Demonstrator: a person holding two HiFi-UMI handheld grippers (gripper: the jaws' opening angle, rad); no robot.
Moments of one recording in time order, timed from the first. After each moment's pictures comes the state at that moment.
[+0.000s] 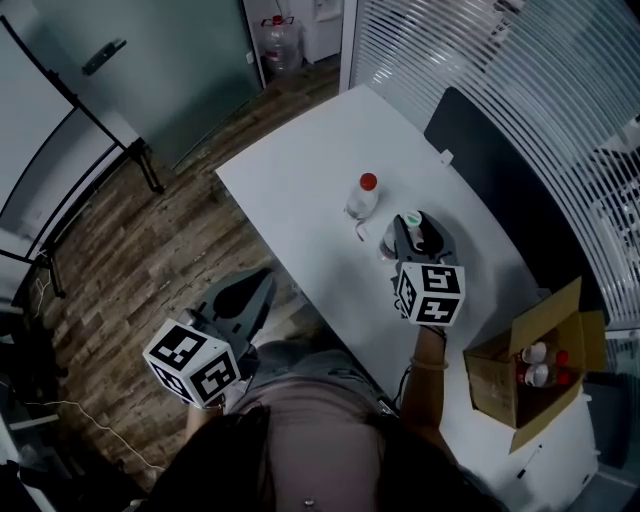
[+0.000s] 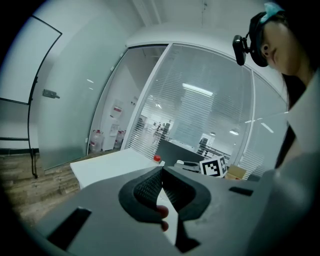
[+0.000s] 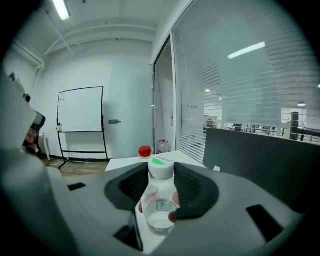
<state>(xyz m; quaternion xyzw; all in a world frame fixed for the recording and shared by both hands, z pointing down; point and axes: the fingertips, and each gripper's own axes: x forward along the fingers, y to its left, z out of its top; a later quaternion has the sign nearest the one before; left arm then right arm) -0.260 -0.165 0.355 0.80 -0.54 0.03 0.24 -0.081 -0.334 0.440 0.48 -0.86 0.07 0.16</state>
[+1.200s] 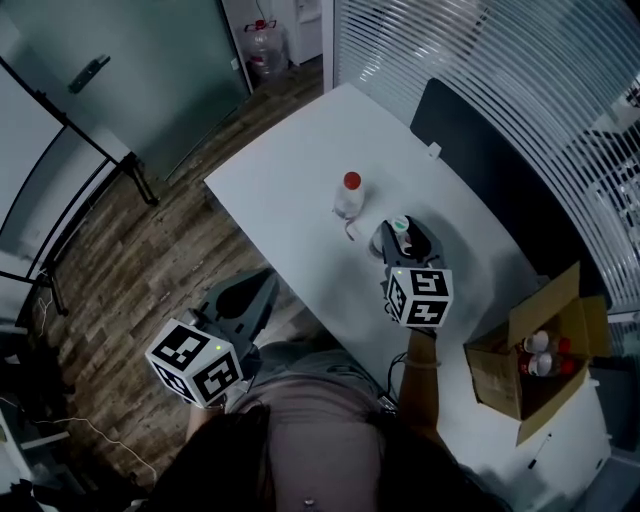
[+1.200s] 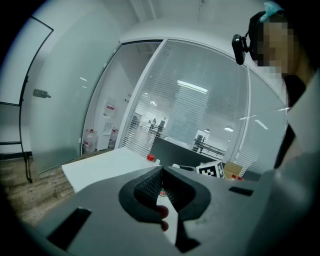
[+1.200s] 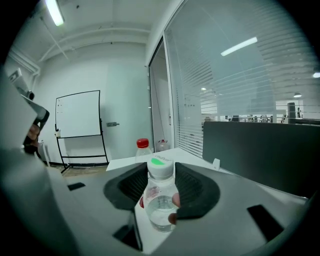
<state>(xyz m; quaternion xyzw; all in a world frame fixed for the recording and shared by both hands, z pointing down) -0.238 -0.178 0.355 0.82 -0.52 0.04 0.23 -0.072 -0.328 0.462 0.49 -0.86 0.10 0.14</state>
